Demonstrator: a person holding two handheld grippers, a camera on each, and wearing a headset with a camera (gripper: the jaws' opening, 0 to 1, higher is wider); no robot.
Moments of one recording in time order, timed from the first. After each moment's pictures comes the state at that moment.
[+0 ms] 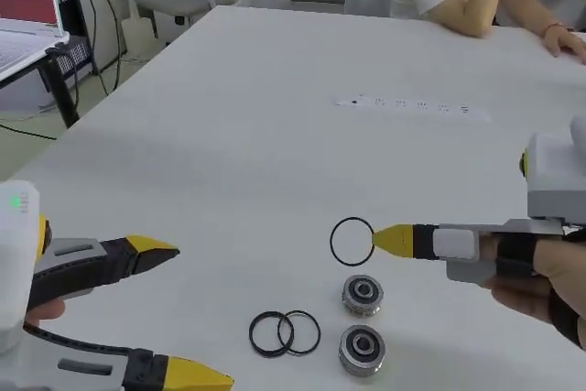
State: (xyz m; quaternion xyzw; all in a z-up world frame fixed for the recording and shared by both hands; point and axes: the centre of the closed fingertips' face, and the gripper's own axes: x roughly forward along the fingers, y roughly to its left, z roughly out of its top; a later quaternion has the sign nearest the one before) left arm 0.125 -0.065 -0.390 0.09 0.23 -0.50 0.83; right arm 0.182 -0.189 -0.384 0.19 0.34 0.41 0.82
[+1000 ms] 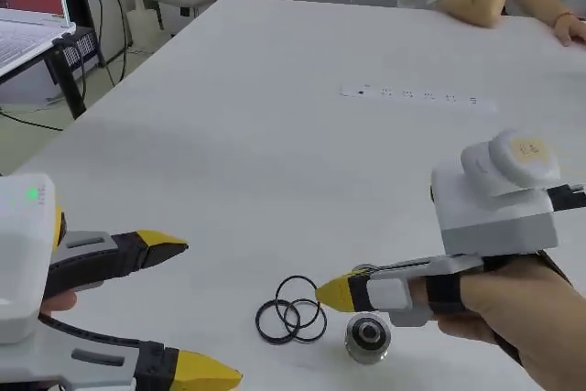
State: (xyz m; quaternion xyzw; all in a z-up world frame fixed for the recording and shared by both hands) left arm 0.124 -0.063 -0.395 0.09 0.24 -0.50 0.82; right arm 0.141 -0.136 -0.430 0.11 0.41 0.47 0.77
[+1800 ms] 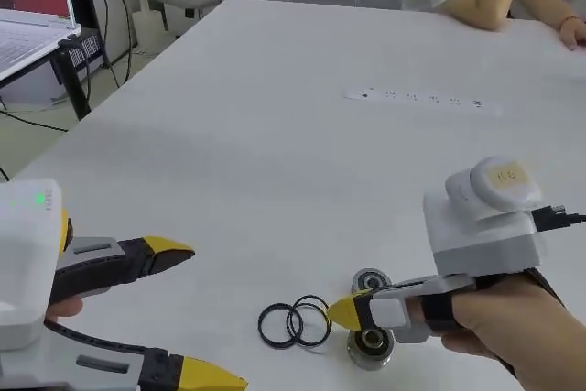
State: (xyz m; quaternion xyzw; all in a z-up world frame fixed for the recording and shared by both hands) left arm 0.122 -0.065 -0.396 0.09 0.24 -0.51 0.82; right arm 0.148 -0.150 -0.461 0.09 0.44 0.44 0.77
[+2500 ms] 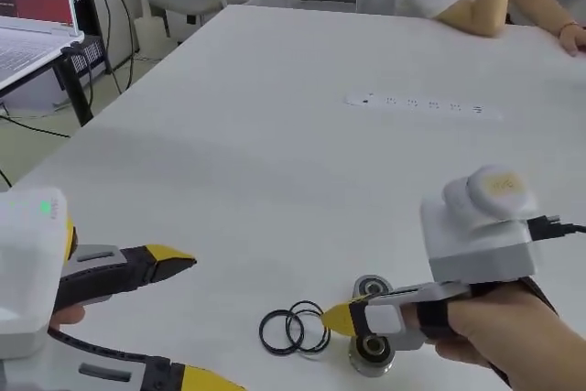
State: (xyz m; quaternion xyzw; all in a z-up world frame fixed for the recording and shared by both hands) left arm 0.121 -0.066 -0.397 0.09 0.24 -0.51 0.82; right arm 0.148 -0.145 -0.462 0.10 0.44 0.45 0.77
